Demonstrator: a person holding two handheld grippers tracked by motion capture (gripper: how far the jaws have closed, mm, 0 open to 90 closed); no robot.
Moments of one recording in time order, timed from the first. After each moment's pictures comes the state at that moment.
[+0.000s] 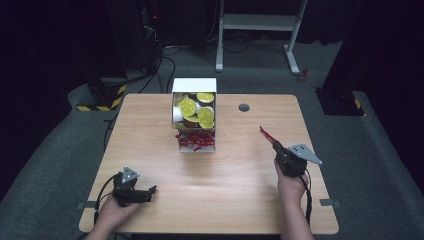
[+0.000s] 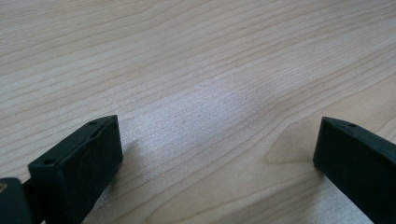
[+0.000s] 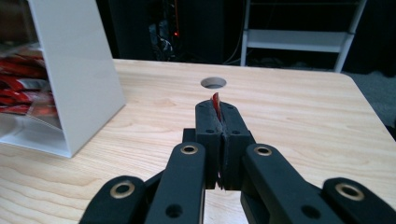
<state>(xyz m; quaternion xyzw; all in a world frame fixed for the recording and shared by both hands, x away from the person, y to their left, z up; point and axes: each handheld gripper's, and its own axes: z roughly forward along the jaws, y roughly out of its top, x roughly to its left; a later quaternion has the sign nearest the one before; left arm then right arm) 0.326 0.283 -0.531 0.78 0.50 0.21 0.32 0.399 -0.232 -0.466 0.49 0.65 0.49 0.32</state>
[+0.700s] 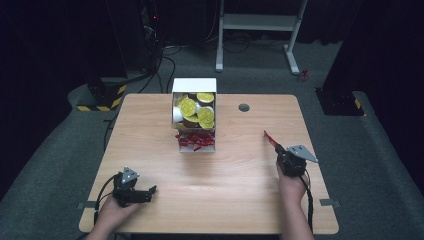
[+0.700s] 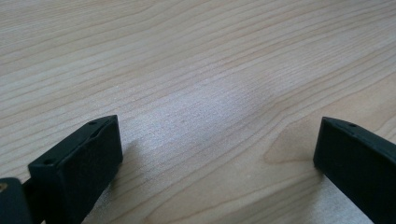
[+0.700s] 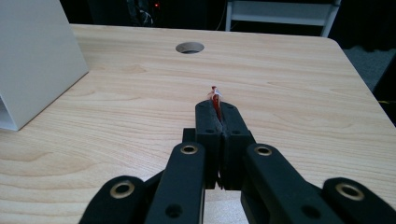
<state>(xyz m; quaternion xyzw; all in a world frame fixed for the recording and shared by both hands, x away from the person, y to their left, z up) 0.325 0.283 -0.531 0.78 0.50 0.21 0.32 0.413 -0.240 -0.493 0.52 0.66 0.44 0.32</state>
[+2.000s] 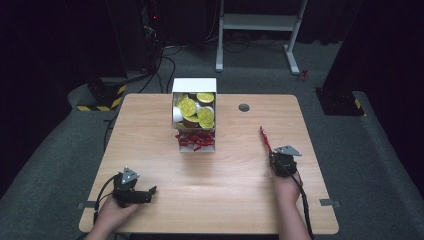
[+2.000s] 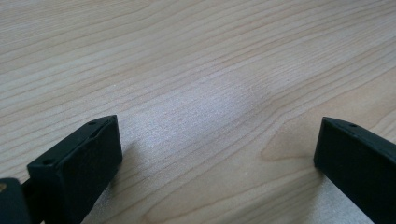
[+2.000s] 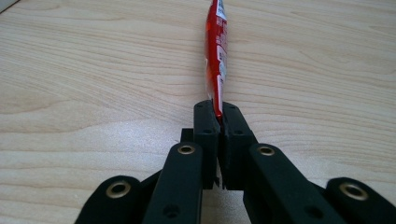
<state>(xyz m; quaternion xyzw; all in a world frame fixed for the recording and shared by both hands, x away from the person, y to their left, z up) 0.324 0.283 -0.531 0.78 0.50 0.21 0.33 0.430 -0.224 -0.521 0.53 0.72 0.33 0.29</state>
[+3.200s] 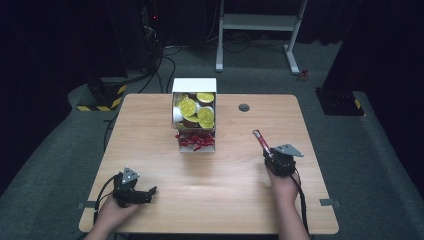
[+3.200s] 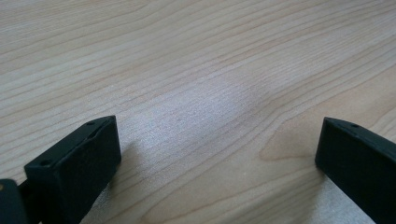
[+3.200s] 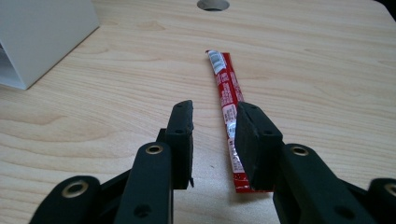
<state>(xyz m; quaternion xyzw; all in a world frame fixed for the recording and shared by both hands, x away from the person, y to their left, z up) 0.325 0.282 -0.531 0.78 0.49 0.21 0.33 0.420 -0.214 -0.499 0.51 0.71 0.39 0.28</state>
